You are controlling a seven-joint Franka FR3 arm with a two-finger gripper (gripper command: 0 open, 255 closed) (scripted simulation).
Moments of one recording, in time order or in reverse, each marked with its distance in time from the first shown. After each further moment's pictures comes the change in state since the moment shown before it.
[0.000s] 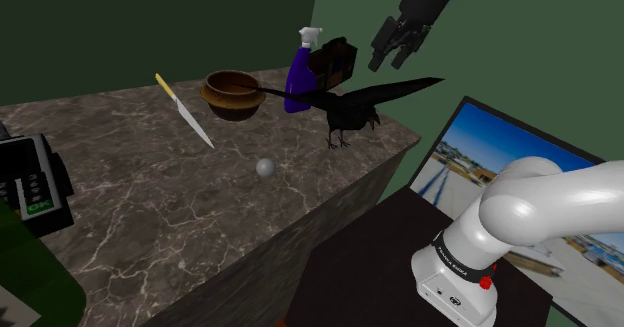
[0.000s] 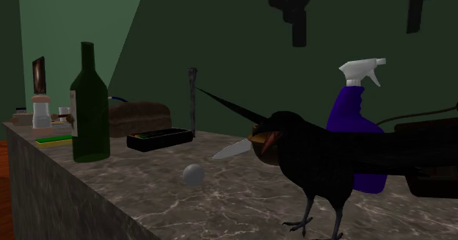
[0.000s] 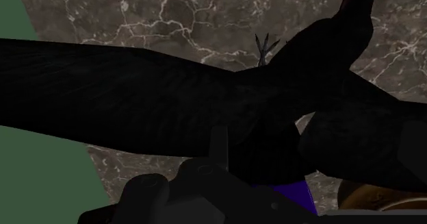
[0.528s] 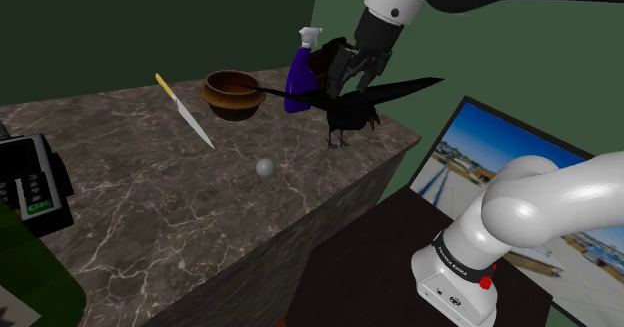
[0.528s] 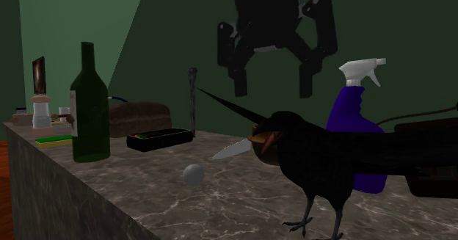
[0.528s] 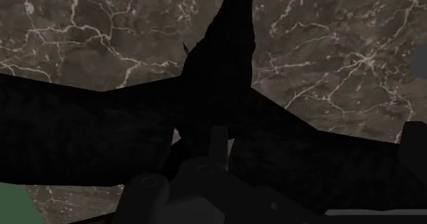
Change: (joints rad) arm 0.045 0.102 0.176 -0.043 0.061 0.135 0.159
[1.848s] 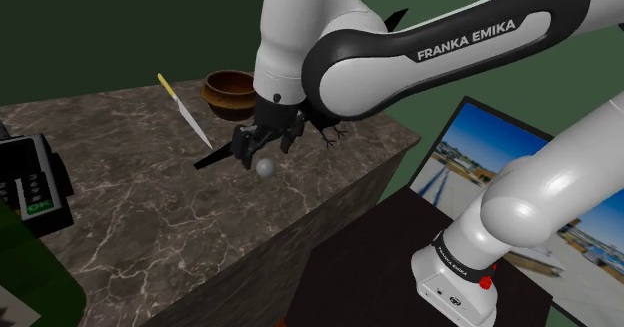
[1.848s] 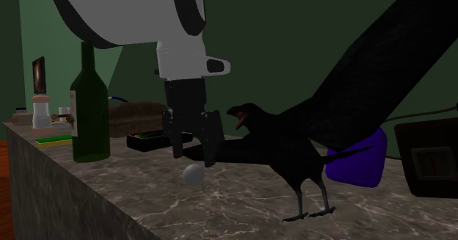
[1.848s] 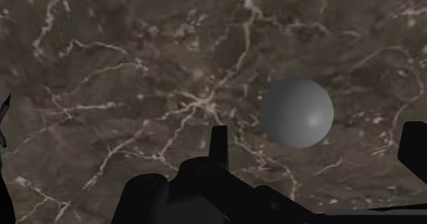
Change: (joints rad) arm -0.010 0.476 0.398 0.117 -0.112 0.307 0.422
